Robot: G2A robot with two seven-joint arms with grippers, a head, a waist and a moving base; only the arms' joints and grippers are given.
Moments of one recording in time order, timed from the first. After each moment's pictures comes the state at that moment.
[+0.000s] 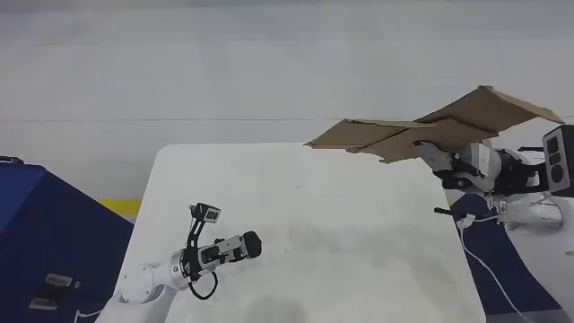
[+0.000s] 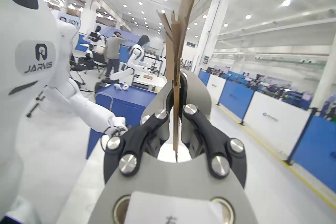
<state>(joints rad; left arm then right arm) 1.49 -1.12 -1.30 -1.48 -0.66 -0.58 -1.18 -1.18 -0.72 1.42 -1.93 -0.61 -1.01 -0.31</state>
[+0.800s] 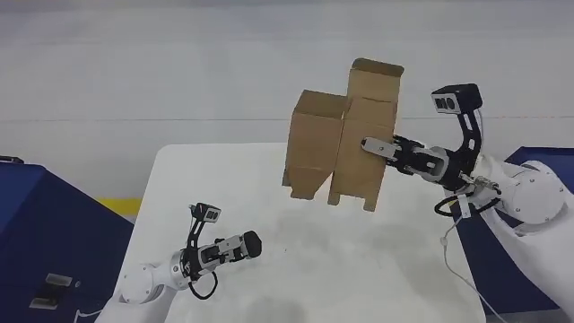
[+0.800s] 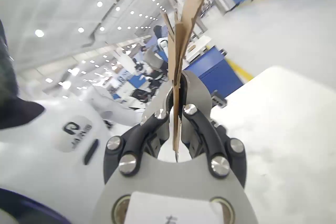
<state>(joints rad) 1.49 -1.12 -1.30 -1.48 -0.66 -0.58 -1.18 -1.12 -0.68 1.27 -1.90 0.73 -0.33 0.84</state>
